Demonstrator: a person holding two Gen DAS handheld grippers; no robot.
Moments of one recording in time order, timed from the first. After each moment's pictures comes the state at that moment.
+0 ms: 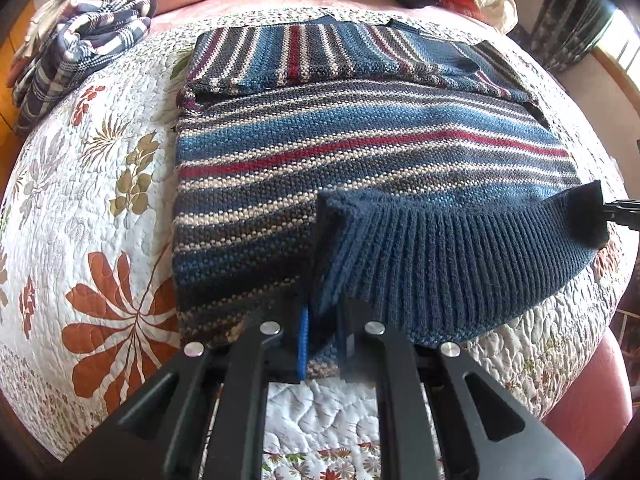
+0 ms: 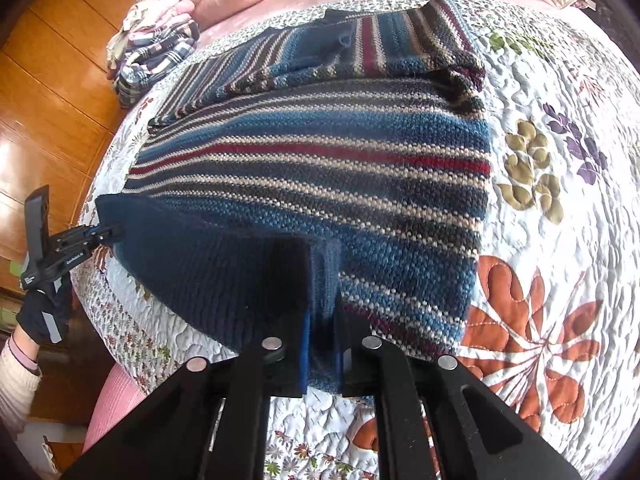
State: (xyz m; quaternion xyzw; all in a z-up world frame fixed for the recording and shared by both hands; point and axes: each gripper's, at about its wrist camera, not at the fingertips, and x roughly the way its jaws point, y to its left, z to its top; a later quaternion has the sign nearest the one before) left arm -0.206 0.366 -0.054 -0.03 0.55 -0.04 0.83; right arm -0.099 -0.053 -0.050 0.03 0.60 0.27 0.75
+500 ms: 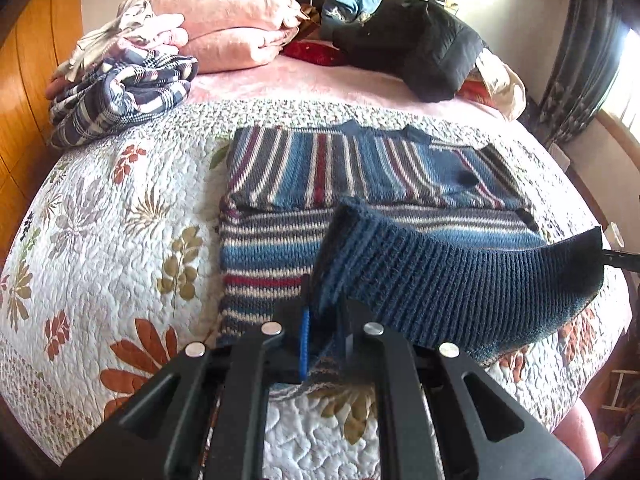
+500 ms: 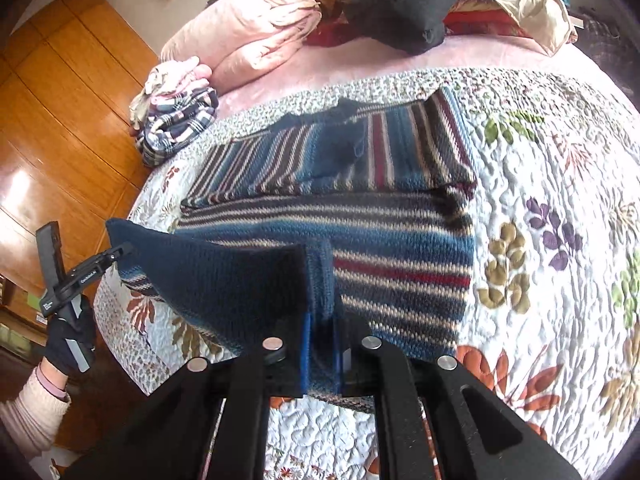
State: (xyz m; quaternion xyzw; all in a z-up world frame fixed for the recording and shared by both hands) left arm -0.160 0.380 0.031 -0.08 0.44 0.00 0.89; right arm -0.057 -0.063 0.030 0.08 0.53 0.29 0.80
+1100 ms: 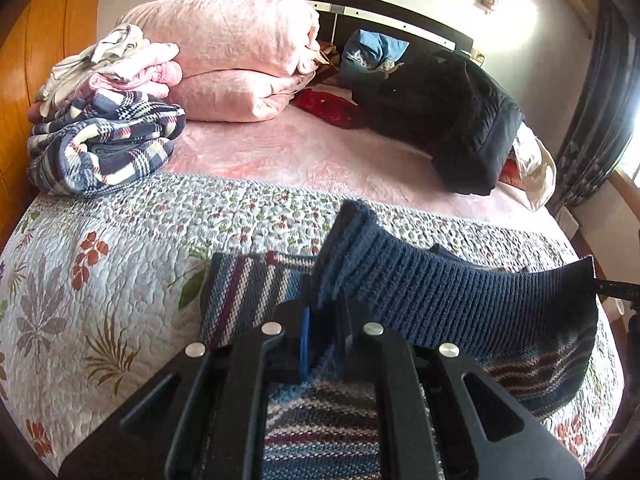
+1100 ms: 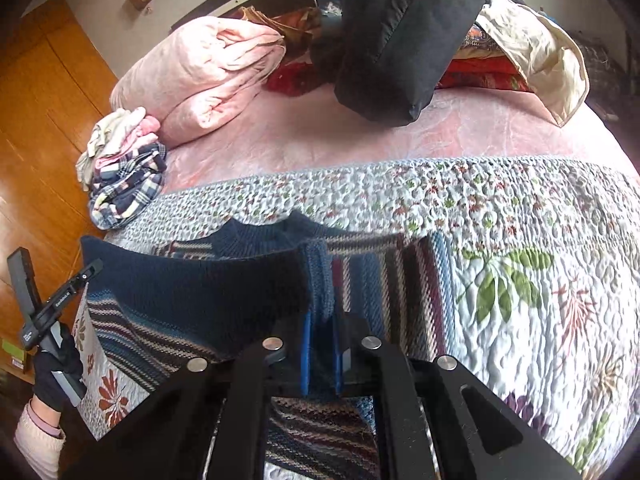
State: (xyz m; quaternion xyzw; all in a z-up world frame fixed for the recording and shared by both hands) left arm 0.032 0.396 0.045 -0.10 0.38 0.02 0.92; right arm 0.149 -0.020 0.038 0.07 0.50 0.22 0.83
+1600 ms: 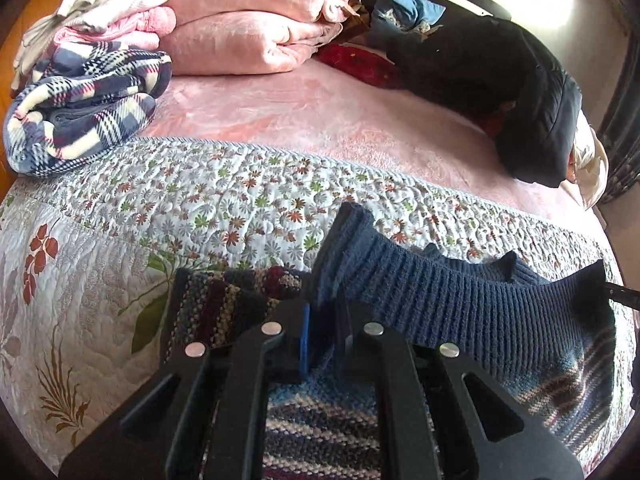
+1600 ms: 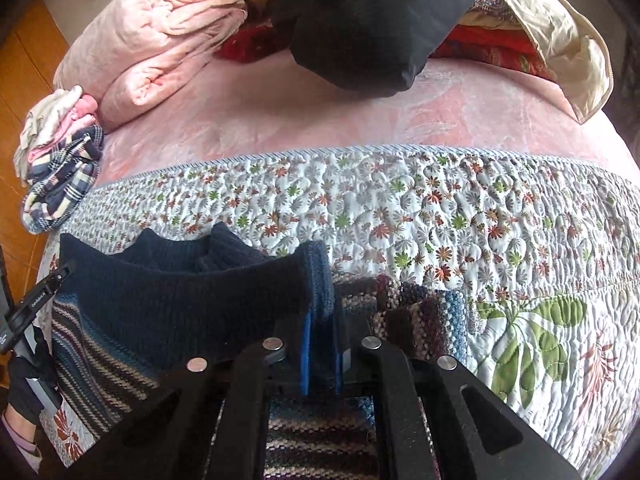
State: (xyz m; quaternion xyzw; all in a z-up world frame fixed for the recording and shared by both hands) left arm 0.116 0.417 -0.055 -0.11 0.45 0.06 0.88; right arm 0.234 0.010 -0.052 0.02 0.55 0.17 0.82
